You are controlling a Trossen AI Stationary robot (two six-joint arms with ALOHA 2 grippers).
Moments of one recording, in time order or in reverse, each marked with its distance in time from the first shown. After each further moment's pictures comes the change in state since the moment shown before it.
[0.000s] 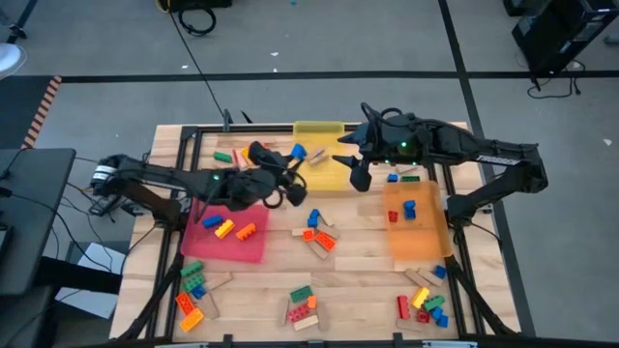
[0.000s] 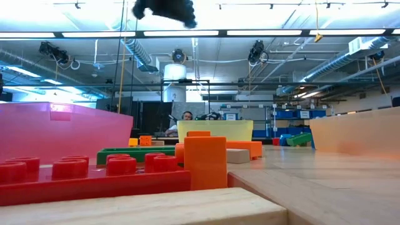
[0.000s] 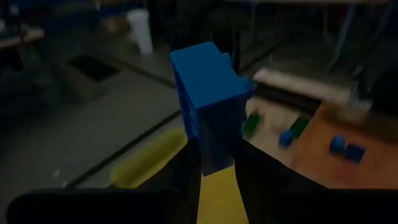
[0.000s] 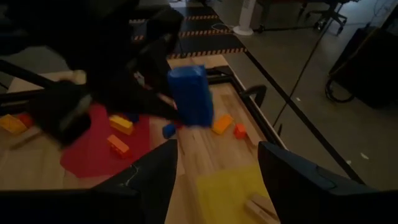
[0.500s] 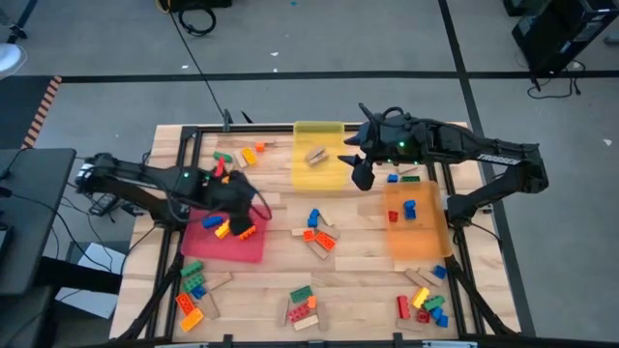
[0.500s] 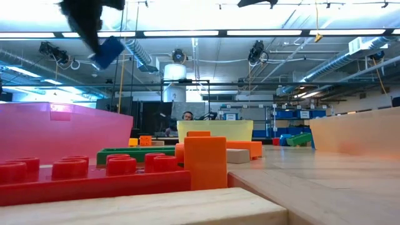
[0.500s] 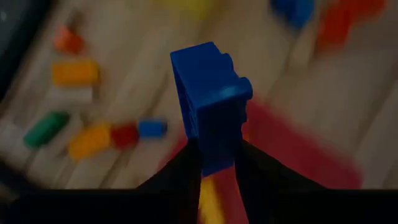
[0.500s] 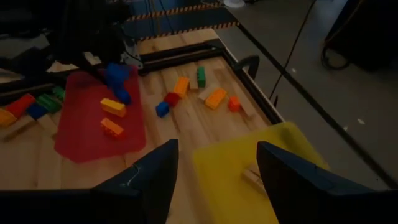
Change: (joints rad) left arm -0.078 -0.135 -0.001 -1.001 0.532 -0.345; right arm -0.014 -0.004 0.000 -0.102 0.018 0.108
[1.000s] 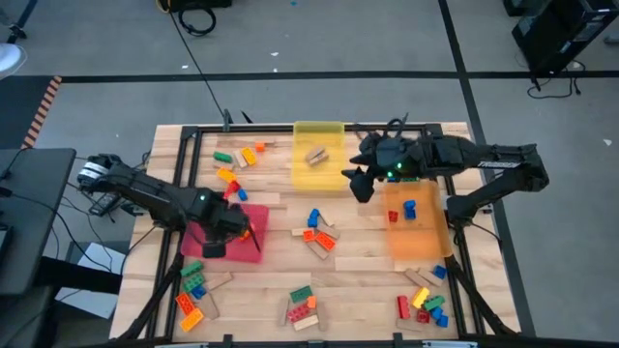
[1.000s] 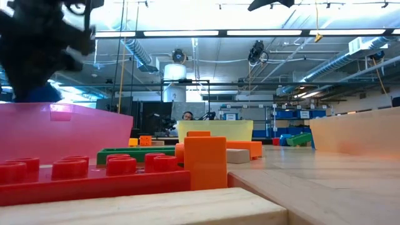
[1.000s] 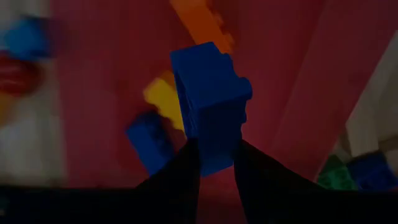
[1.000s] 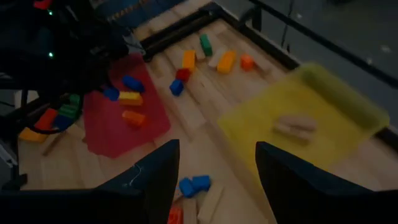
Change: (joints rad) left arm -0.079 0.011 -0.322 0.057 0.340 0.281; right arm 0.134 0.000 -0.030 -0.110 0.088 0.395
